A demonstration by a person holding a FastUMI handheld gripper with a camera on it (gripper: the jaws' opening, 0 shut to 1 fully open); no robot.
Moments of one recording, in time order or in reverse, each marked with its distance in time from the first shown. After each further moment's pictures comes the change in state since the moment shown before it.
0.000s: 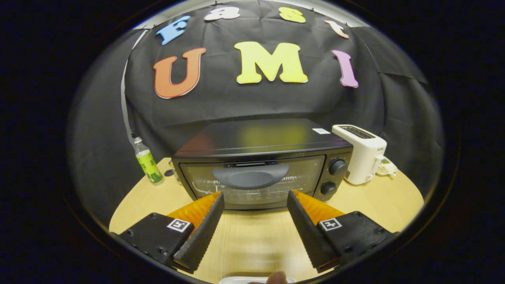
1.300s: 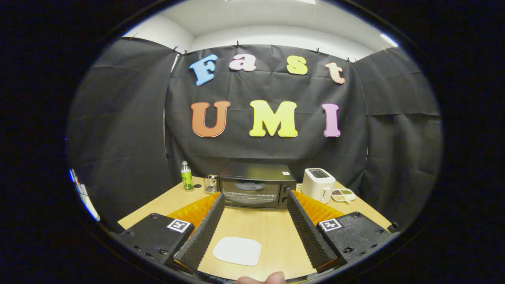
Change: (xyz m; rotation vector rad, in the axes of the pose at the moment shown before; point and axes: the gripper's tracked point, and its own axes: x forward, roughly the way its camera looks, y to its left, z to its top) arm -0.316 -0.027 0.025 -0.108 -0.256 0.072
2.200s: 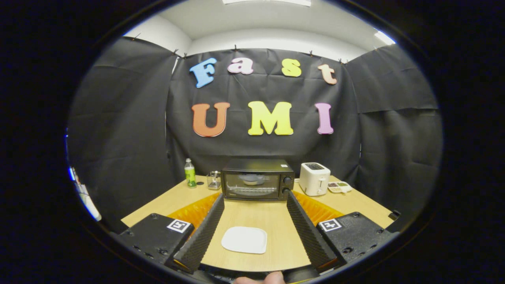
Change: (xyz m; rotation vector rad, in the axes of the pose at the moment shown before) arm -0.046 0.024 -0.033 0.018 -0.013 -0.019
